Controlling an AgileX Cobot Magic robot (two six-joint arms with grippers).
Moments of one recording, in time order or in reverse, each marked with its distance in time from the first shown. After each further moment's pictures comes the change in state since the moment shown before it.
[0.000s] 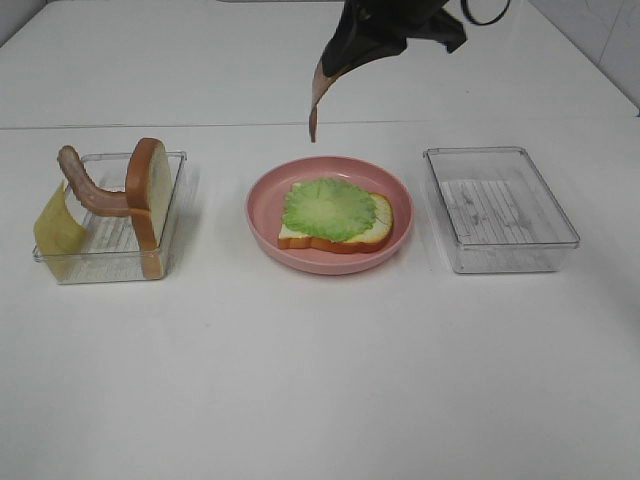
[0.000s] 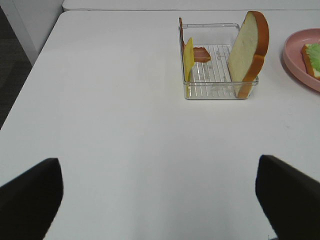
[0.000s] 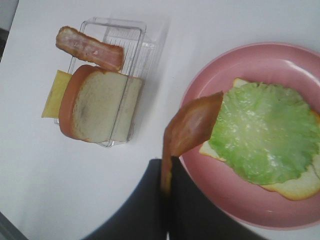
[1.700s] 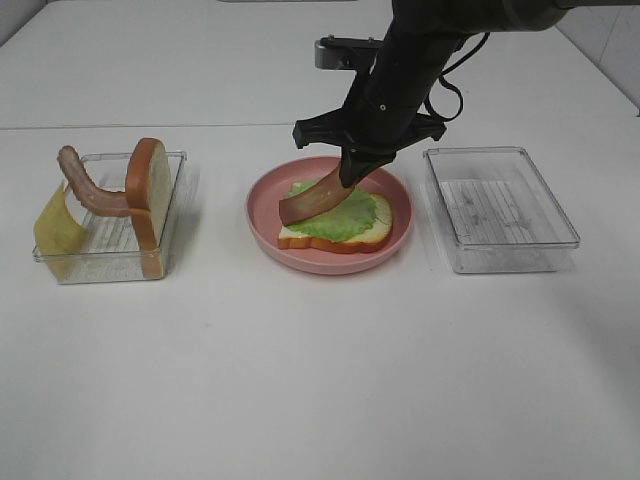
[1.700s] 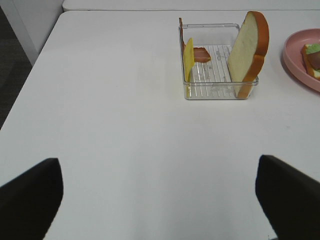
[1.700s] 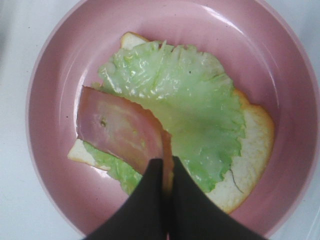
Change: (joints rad) left arm 0.000 0.000 0.000 0.000 0.000 0.000; right arm 0.062 0.250 0.000 -0.355 -0.086 0.124
